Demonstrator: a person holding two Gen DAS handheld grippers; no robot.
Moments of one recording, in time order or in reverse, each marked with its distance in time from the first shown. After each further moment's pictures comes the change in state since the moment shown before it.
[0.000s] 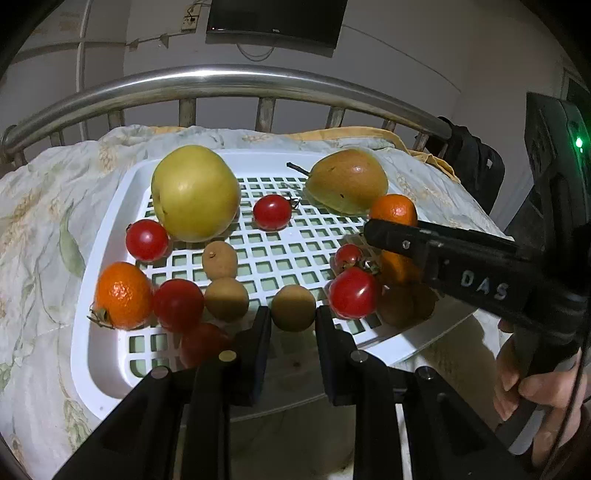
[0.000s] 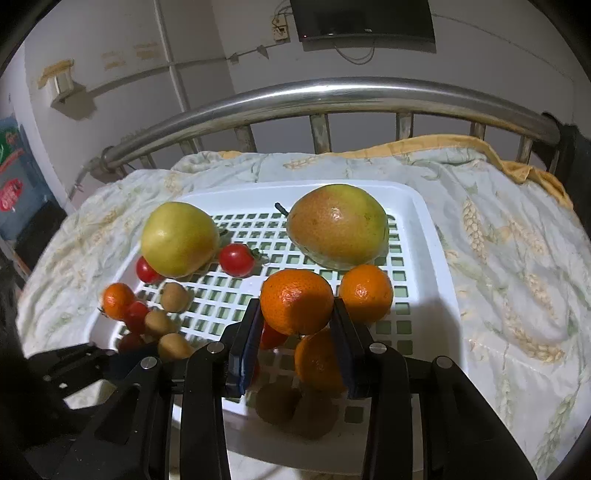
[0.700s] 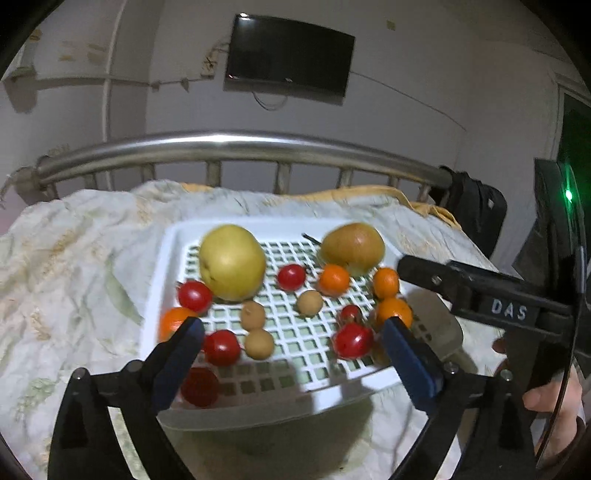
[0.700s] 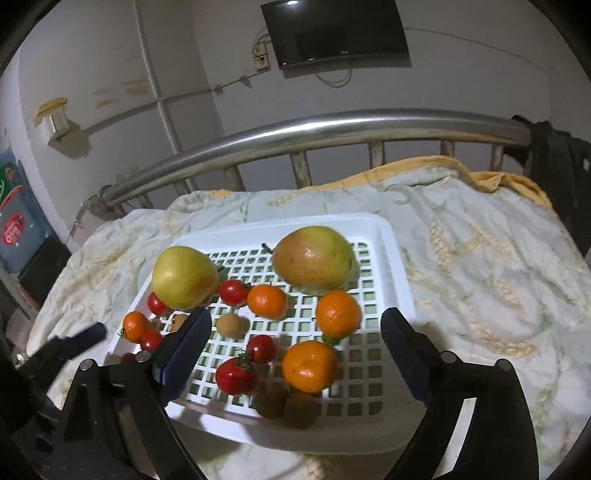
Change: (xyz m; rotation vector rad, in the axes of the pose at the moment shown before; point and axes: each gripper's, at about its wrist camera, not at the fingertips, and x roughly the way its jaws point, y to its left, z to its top) left arm -0.058 0.004 0.013 -0.016 -0.200 0.063; right arm -0.046 -0.010 0.011 0.088 -0.101 -0.021
